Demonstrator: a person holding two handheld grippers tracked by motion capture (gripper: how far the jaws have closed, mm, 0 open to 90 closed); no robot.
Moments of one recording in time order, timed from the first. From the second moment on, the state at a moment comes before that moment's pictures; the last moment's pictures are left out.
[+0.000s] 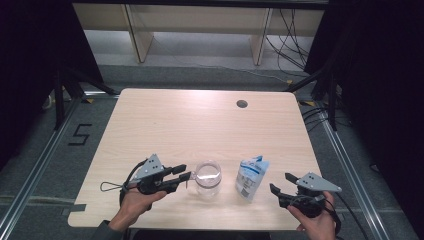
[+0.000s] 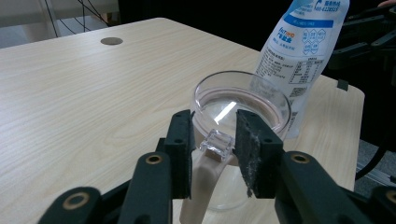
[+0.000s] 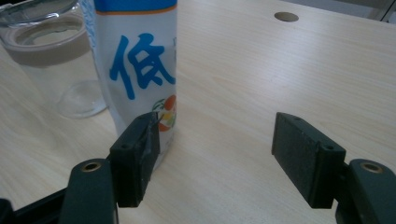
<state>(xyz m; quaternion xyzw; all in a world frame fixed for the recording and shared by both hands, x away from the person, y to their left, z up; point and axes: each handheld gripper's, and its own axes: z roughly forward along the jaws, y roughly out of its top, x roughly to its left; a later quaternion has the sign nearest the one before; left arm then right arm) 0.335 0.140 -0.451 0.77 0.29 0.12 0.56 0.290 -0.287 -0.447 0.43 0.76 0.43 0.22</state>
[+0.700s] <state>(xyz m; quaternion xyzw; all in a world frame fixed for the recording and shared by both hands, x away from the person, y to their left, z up) 0.335 0.132 -0.452 0.78 0.28 0.12 0.55 0.261 -0.261 -0.440 0.39 0.77 0.46 0.19</state>
